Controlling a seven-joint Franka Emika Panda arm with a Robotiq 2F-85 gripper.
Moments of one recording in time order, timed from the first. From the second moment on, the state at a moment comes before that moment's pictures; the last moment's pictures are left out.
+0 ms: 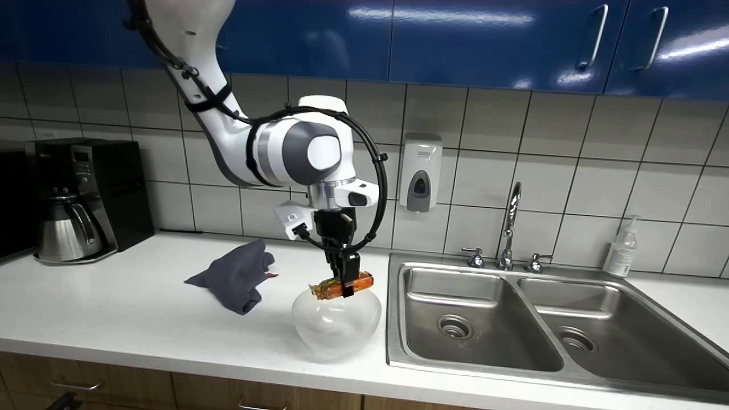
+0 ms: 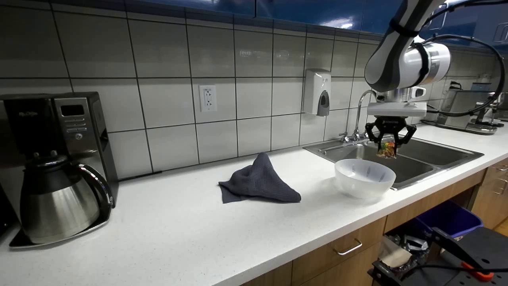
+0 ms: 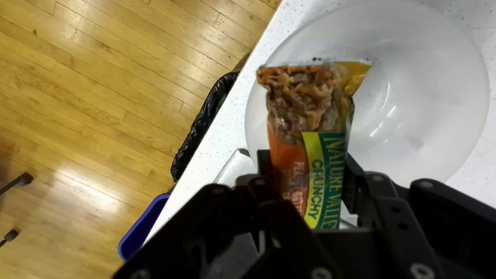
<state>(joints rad) -0.17 0.19 -0.35 -2.39 -0.13 2.64 0.55</state>
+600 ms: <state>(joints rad) -0.16 0.45 -0.35 -2.19 -0.10 2.64 0.55</state>
